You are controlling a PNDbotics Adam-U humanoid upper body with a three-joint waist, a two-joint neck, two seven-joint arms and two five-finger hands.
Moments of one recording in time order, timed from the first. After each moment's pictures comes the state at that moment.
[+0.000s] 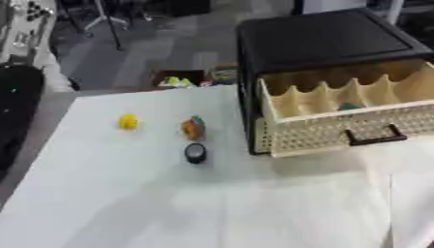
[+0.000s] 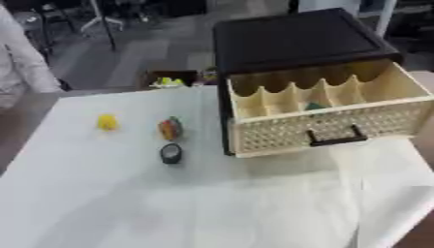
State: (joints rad) left arm -0.78 0.66 -0.04 -1.98 0.62 -0.30 0.14; right arm -0.61 -0.53 -0.02 -1.99 0.21 0.16 -0.78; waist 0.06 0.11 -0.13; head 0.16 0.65
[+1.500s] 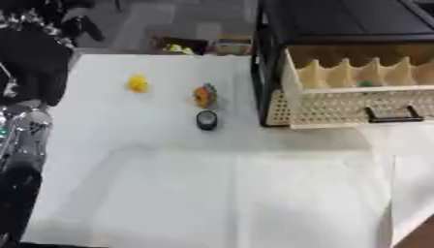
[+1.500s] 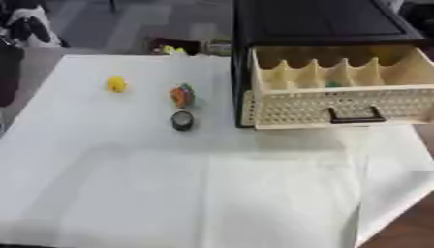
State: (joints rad) left arm -0.23 0.38 0.06 -1.99 0.61 -0.23 -0.26; right arm -0.65 -0.85 0.13 -1.99 0.33 0.30 -0.11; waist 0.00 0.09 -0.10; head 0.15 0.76
